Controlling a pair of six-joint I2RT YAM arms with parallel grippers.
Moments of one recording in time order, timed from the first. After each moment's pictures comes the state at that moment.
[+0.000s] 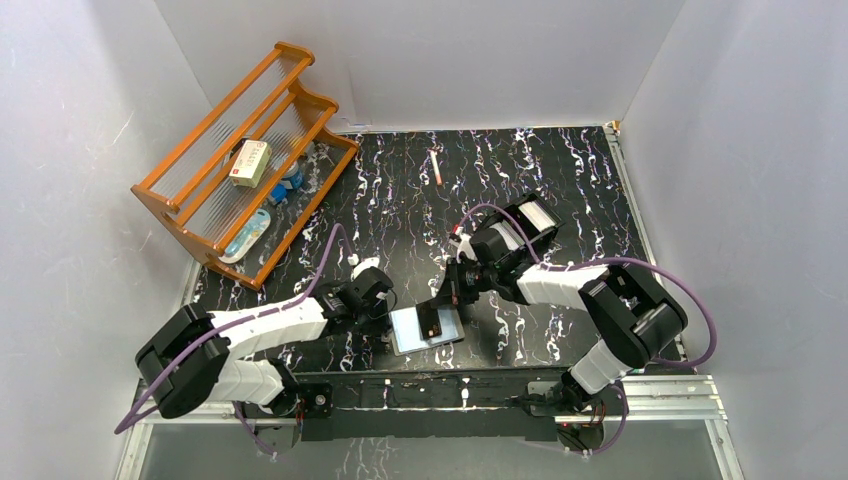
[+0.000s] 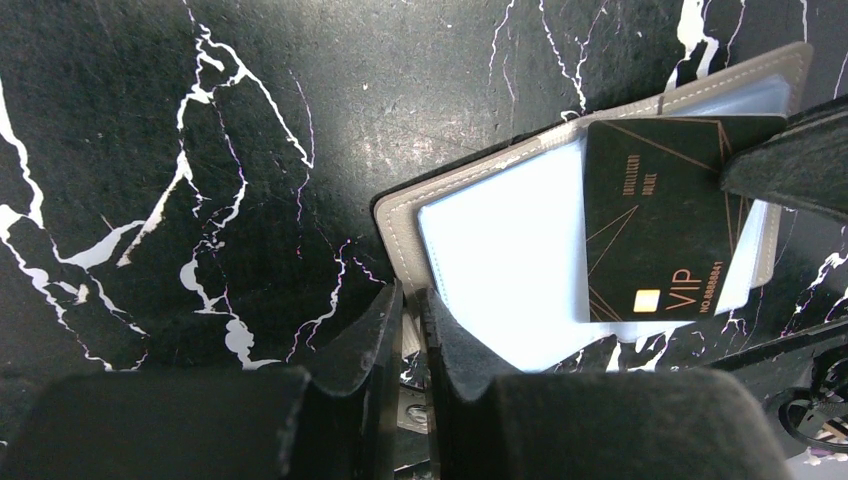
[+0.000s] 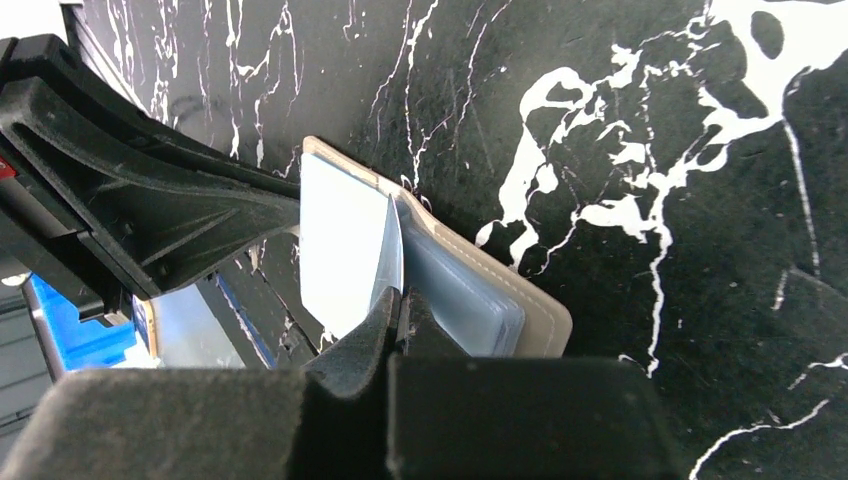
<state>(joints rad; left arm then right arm) -0.90 1.27 0.55 -0.34 -0.13 -0.90 0.69 1.56 0.64 0.13 -0.54 0.62</state>
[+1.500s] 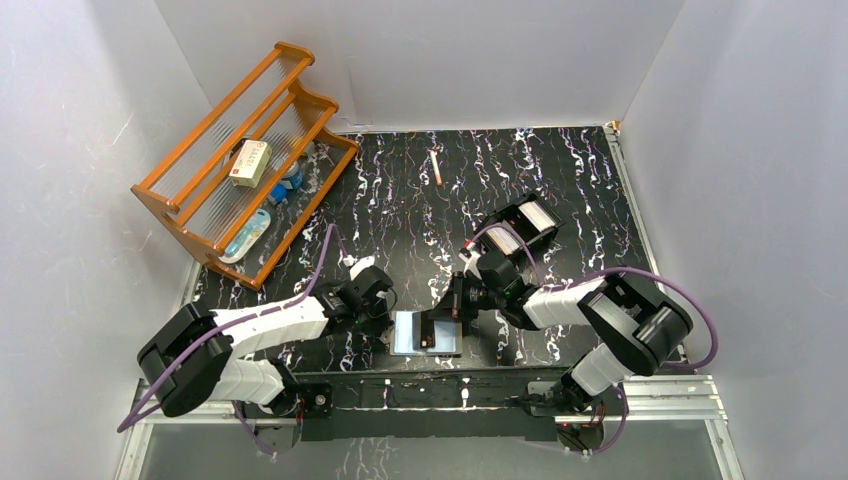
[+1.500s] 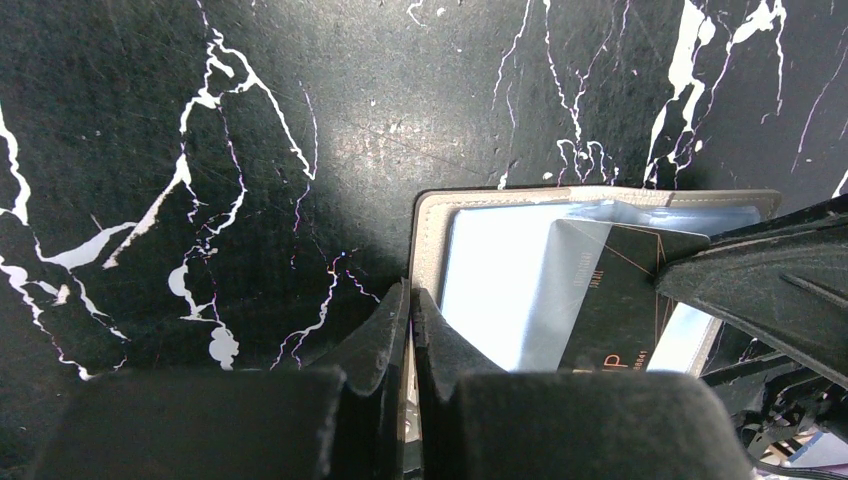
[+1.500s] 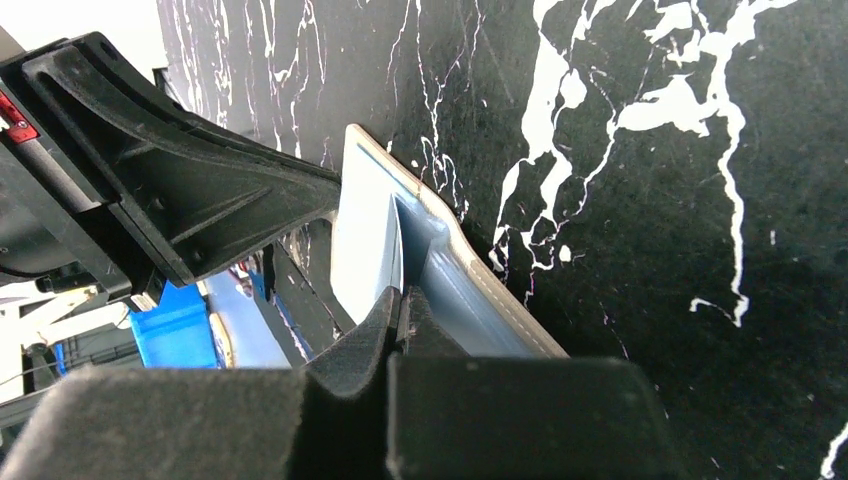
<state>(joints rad) -0.89 1.29 0.55 -0.31 -0.12 -0.99 0.76 1.51 0.43 0.45 -0.48 0.90</state>
